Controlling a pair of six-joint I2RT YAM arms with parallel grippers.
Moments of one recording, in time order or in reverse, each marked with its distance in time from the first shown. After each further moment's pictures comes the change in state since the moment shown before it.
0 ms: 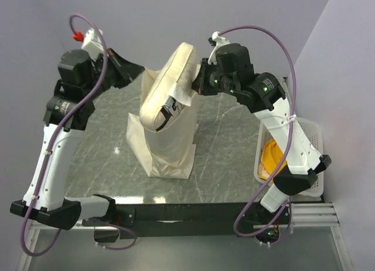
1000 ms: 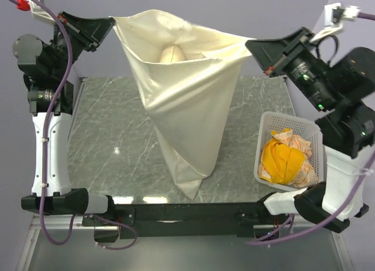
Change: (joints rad) left arm 0.344 0.113 0.190 0.460 0.287 -0.230; right arm -0.199 -0.286 0.143 0.253 -0.193 0.111
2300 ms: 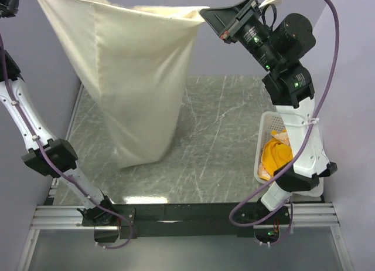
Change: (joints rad) left arm 0.553 0.499 0.469 0.905 0.248 -0.970; right arm 0.031 0.301 0.082 0.369 -0.085 0.206
